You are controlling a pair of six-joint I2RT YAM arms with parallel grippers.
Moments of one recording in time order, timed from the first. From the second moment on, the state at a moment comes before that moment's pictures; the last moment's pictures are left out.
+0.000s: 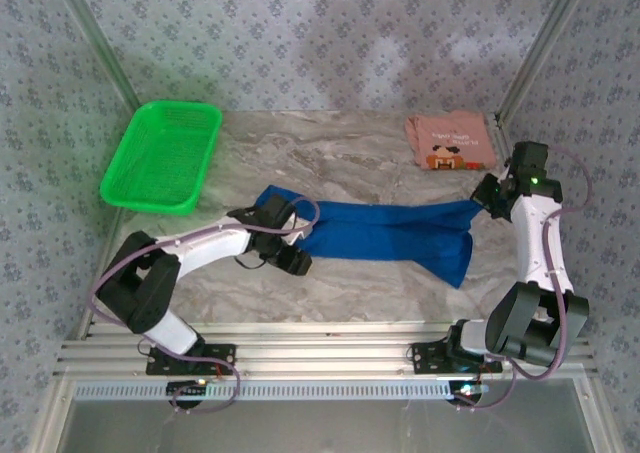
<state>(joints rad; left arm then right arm) -0.70 1.58 0.90 -0.55 0.26 -0.20 -0.29 1.32 1.17 -0.87 -0.12 0.32</state>
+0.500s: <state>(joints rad) -0.74 1.65 0.92 -0.55 0.16 -0.22 -0.29 1.32 1.16 -0.86 -0.12 0.32</state>
